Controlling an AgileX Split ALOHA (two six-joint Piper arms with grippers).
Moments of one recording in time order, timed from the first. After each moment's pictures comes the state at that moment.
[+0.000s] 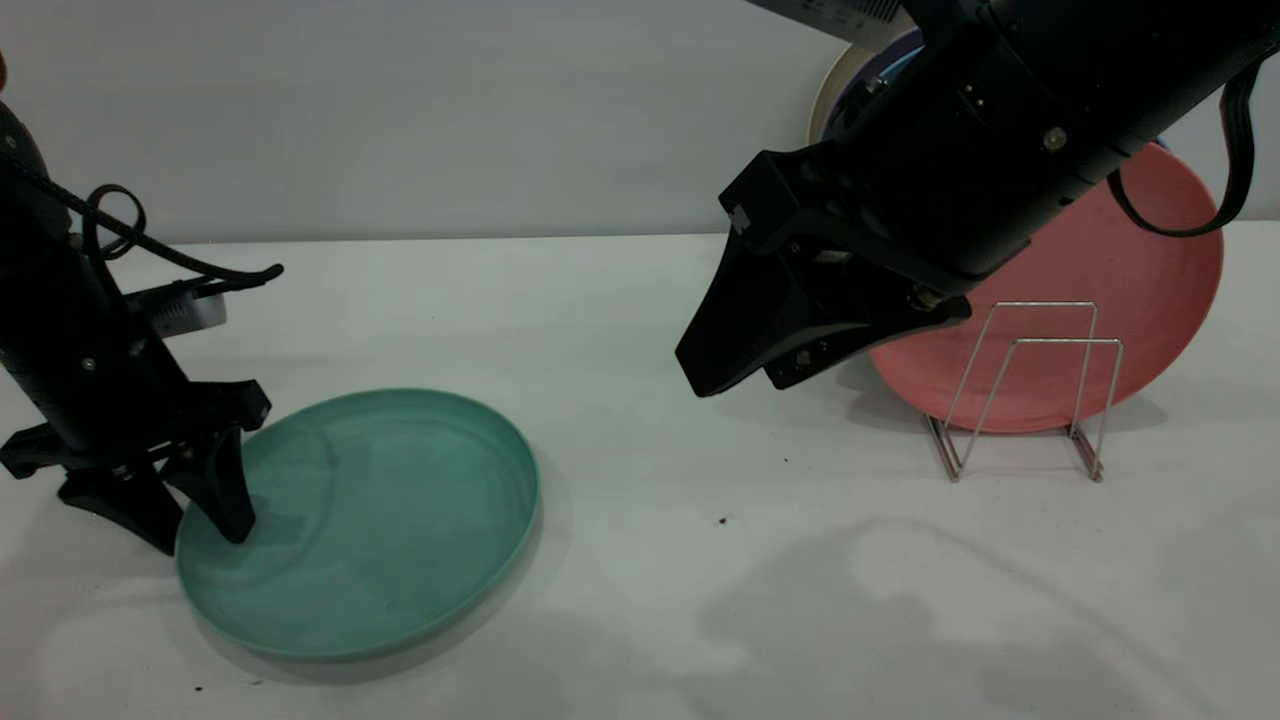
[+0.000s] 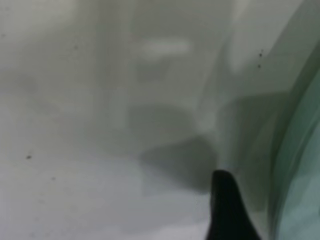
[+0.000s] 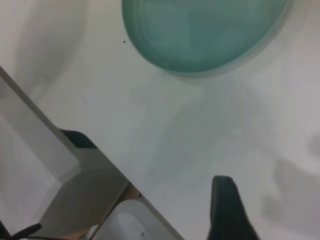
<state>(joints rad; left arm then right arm) 0.04 2.26 -1.22 -0.36 0.54 0.27 0.51 1.69 -0.95 0.96 0.56 -0.80</state>
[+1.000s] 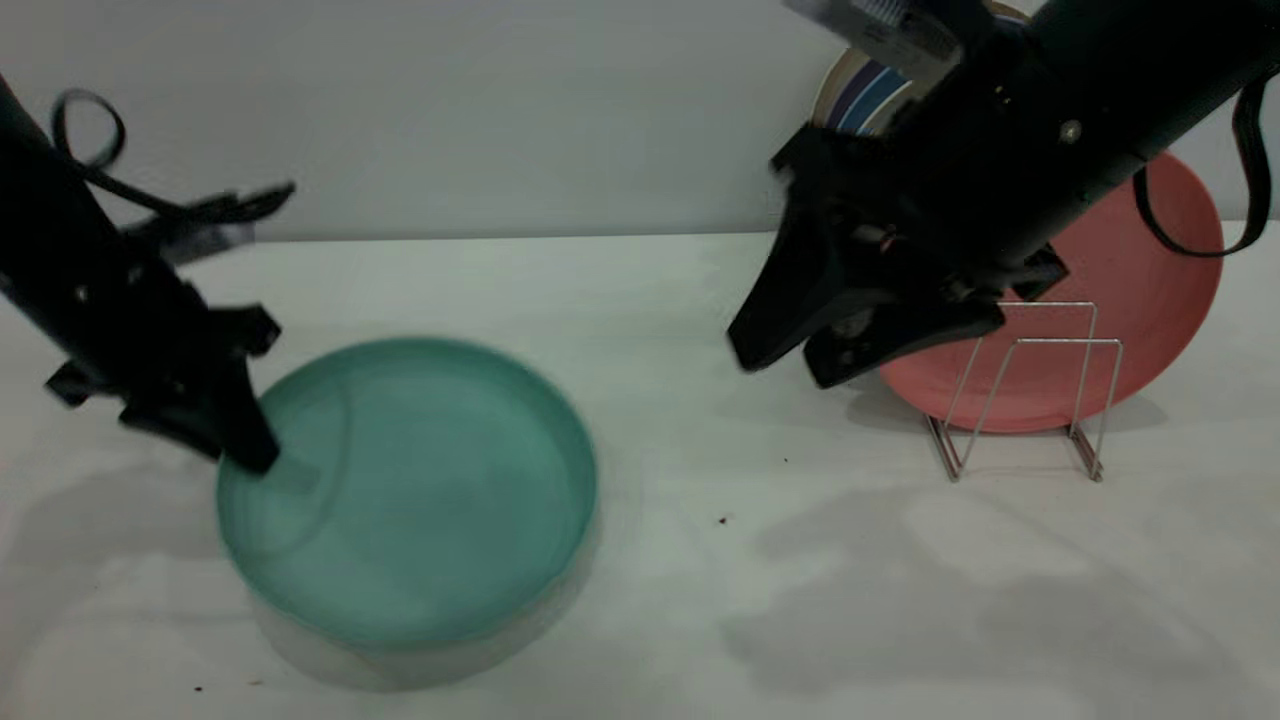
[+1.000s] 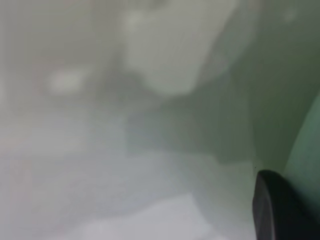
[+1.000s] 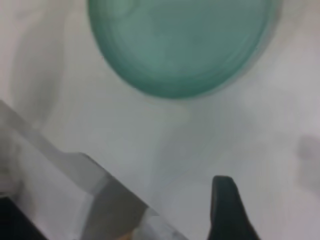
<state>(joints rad) 0.04 2.18 -1.24 -0.59 0.65 0.64 0.37 1.81 -1.03 1.01 0.68 -0.74</state>
